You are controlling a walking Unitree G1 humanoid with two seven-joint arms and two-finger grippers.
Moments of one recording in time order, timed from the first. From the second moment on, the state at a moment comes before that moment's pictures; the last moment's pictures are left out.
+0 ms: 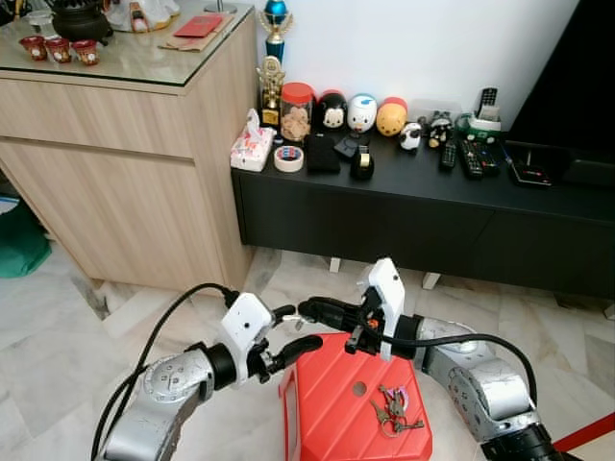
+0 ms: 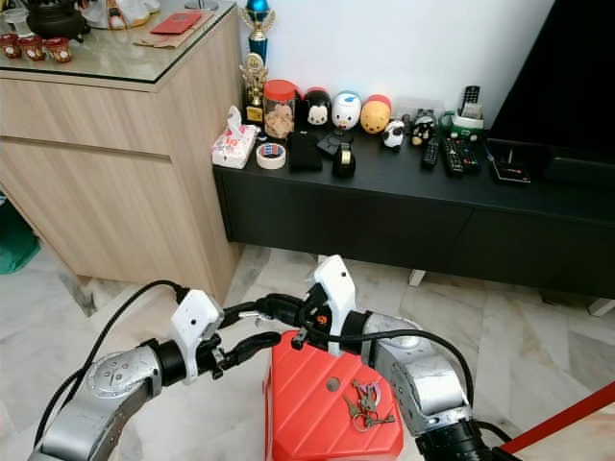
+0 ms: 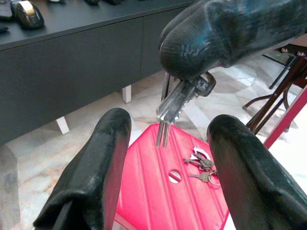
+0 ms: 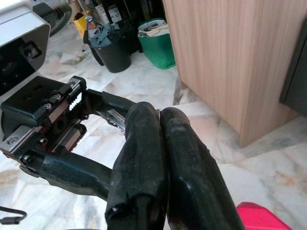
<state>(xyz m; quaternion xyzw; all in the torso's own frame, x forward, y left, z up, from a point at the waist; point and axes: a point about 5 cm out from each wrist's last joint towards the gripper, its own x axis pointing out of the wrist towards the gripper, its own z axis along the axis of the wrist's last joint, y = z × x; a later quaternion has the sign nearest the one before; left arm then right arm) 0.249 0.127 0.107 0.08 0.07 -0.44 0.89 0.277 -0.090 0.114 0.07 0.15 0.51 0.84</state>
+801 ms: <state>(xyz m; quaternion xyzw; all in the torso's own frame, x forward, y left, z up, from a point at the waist) 0.250 0.127 0.116 0.06 0.05 -0.43 0.90 0.276 -0.089 0.114 0.08 0.15 0.52 0.84</state>
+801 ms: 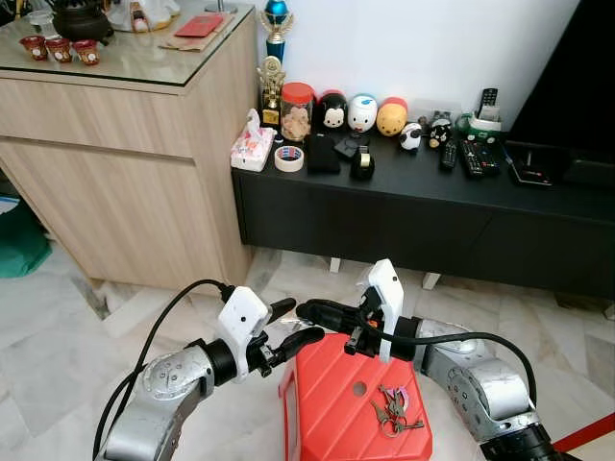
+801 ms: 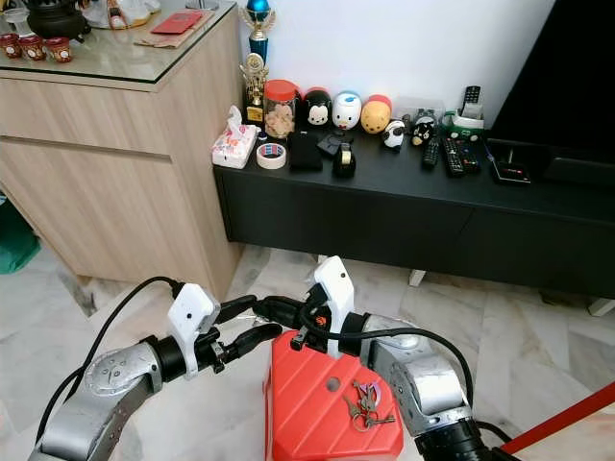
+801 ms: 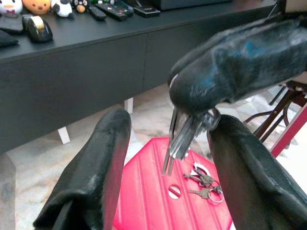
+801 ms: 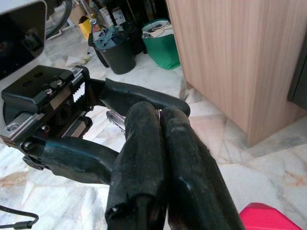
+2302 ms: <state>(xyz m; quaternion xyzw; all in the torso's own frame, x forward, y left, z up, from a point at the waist) 0.248 0.131 0.115 0.06 0.05 -0.43 0.90 0.280 -0.091 0.113 0.12 0.14 0.50 0.85</state>
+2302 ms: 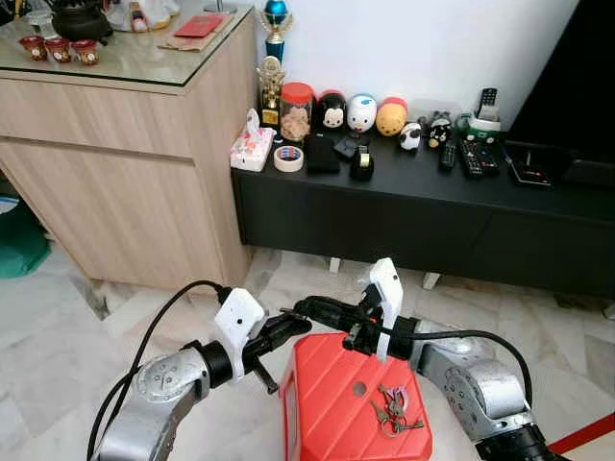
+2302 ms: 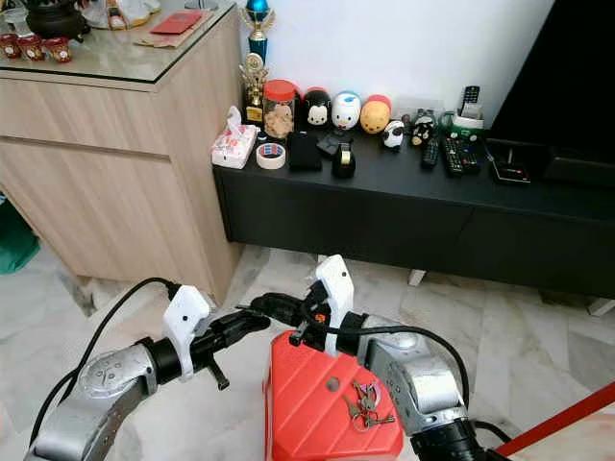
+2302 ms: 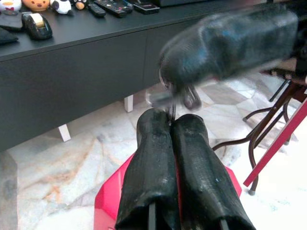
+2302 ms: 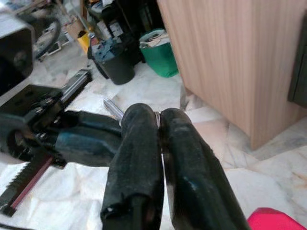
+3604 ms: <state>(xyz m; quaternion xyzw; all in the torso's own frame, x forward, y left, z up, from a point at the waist) 0.212 0.241 -0.022 0.08 0.30 -0.03 0.95 0.231 -0.163 -0.057 0.07 0.41 0.07 0.91</state>
